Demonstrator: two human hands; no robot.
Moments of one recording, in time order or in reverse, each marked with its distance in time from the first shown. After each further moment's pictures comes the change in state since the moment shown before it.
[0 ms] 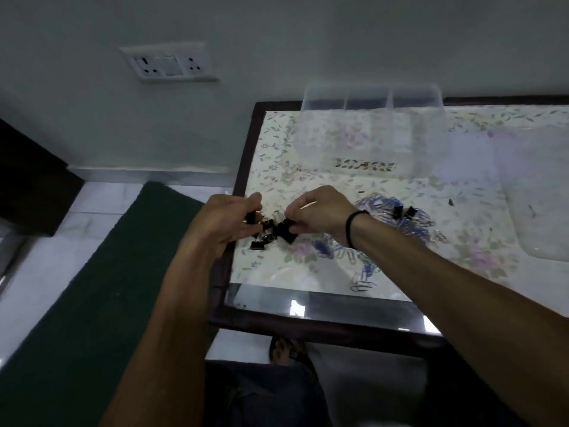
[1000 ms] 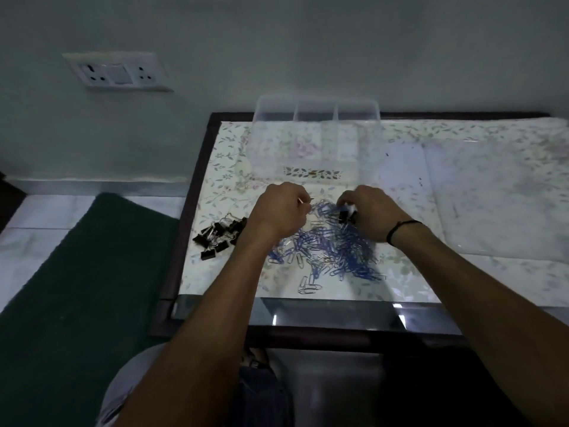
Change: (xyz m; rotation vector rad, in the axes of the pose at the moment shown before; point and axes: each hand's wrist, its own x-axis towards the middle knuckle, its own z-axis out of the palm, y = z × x) left_hand 0.006 0.008 0.148 0.902 -0.127 0.681; right_hand -0.027 0.035 -0.155 -1.239 0.268 -0.280
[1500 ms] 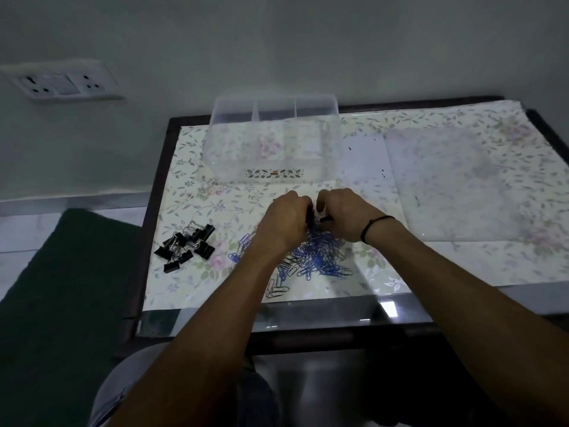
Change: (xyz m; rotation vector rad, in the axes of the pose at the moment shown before) left_hand 0.021 0.041 0.066 0.287 -0.066 0.193; right_hand -0.015 0.023 0.000 0.093 -0.048 -0.011
